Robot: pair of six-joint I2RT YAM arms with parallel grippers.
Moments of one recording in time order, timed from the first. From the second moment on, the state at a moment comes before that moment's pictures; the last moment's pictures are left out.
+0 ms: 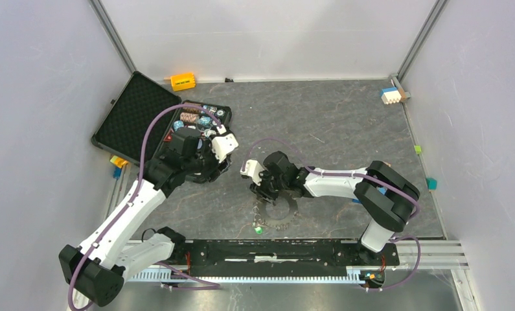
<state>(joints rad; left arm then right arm) -0.48 0.97 0.92 -0.63 0.27 0.51 0.93 1.69 0.85 0.03 -0.29 -0.26</state>
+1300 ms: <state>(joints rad) -0.48 1.00 0.92 -0.63 0.27 0.51 0.86 1.60 0.90 -0.29 -0.45 -0.64</state>
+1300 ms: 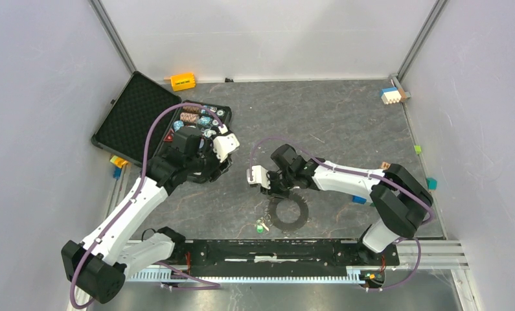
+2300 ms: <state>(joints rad) -0.48 1.02 0.92 -0.62 0.27 0.51 0.78 1.64 0.90 -0.31 -0.52 -0.38</state>
